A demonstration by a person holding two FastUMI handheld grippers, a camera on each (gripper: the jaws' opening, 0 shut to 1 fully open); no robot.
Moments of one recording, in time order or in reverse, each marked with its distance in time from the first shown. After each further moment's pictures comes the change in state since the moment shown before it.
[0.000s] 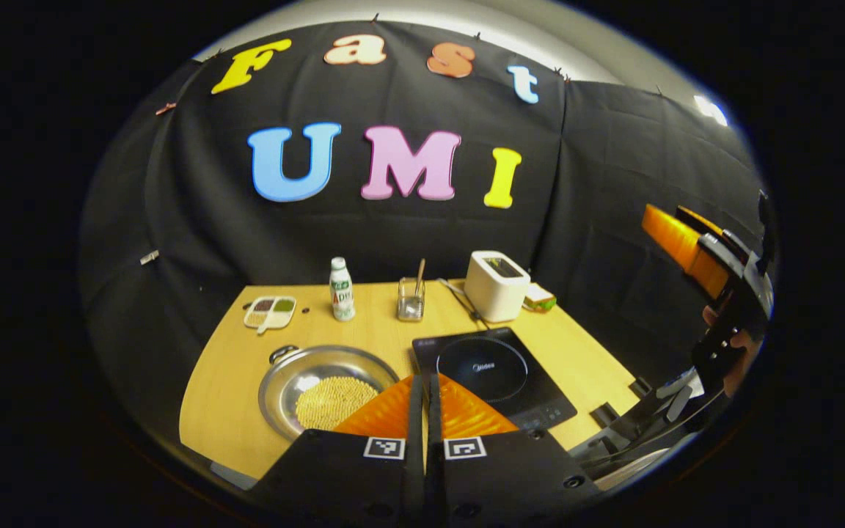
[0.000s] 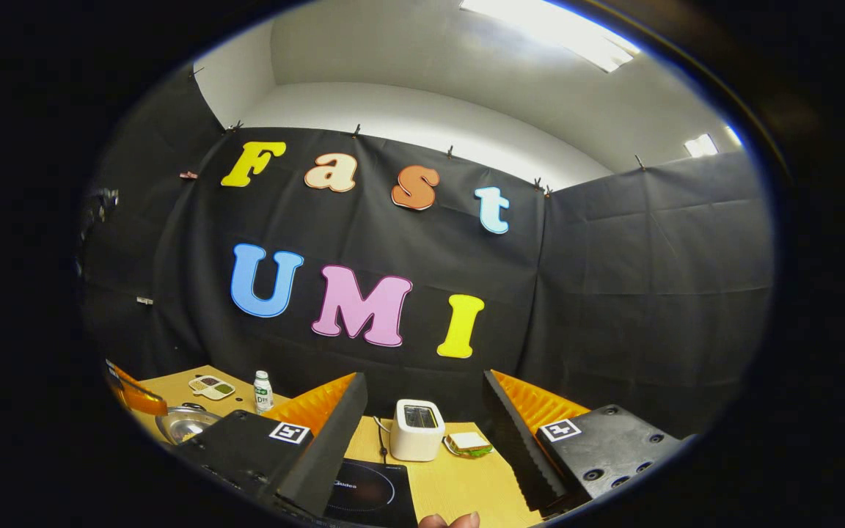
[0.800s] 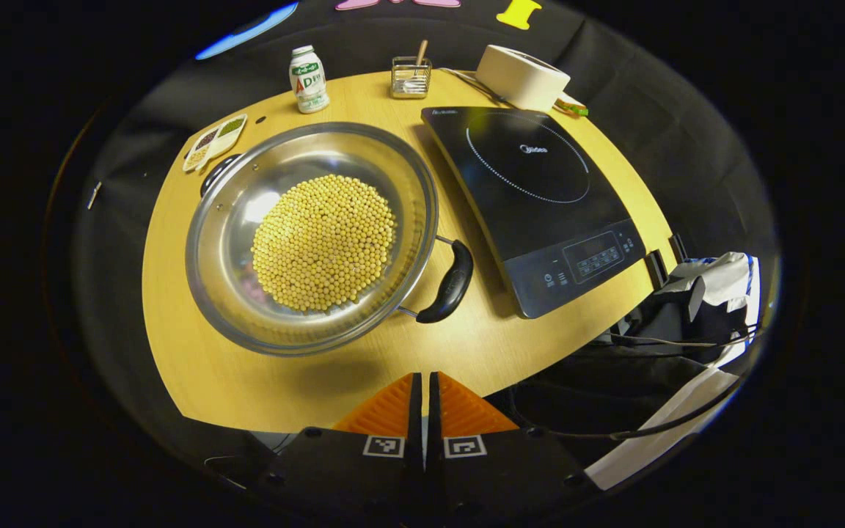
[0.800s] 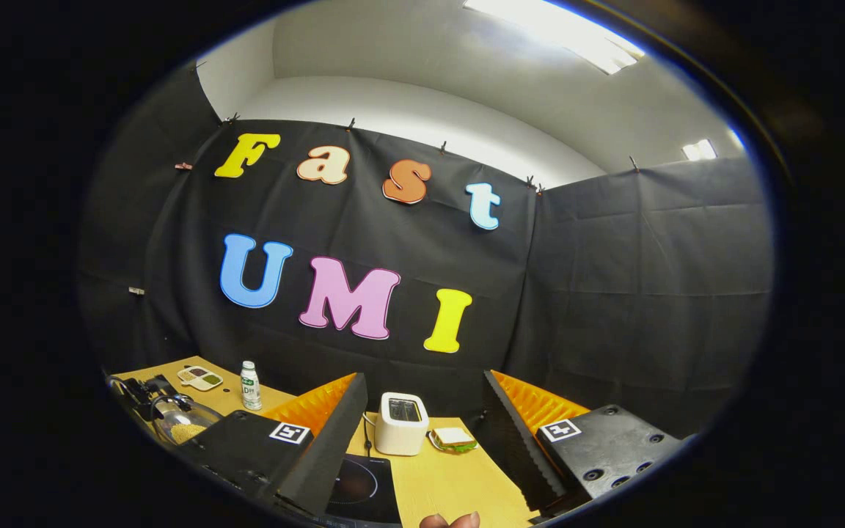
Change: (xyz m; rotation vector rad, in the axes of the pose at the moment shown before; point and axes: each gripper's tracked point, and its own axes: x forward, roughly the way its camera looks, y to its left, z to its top) left arm 0.065 0.056 -0.203 0.042 0.806 -0.086; right arm -0.008 -0.025 -0.007 -0.030 0.022 -0.044
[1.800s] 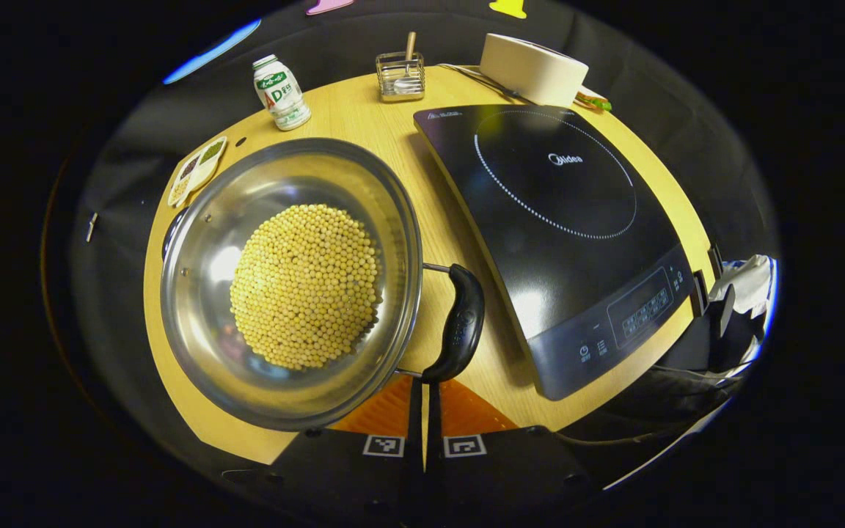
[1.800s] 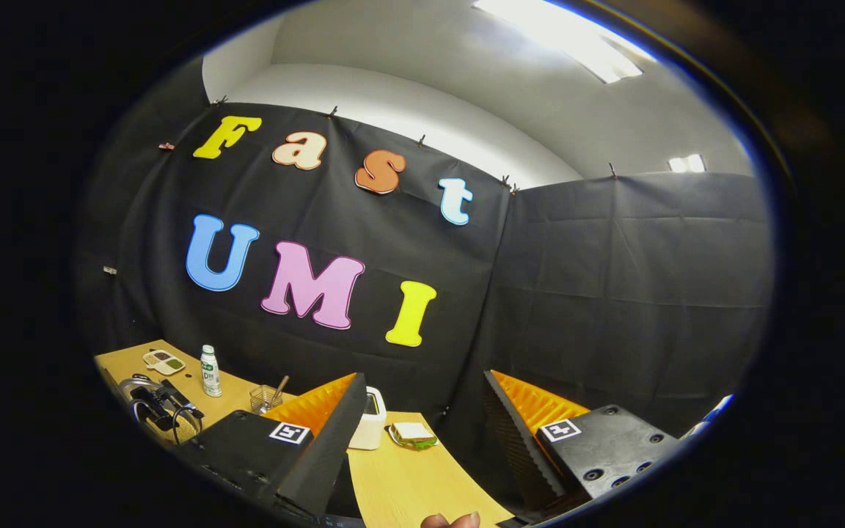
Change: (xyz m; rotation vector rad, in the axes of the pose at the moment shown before) left arm 0.056 -0.012 0.074 0.029 -0.052 0.102; right arm 0.007 -0.042 -0.012 -0.075 0.016 -0.118
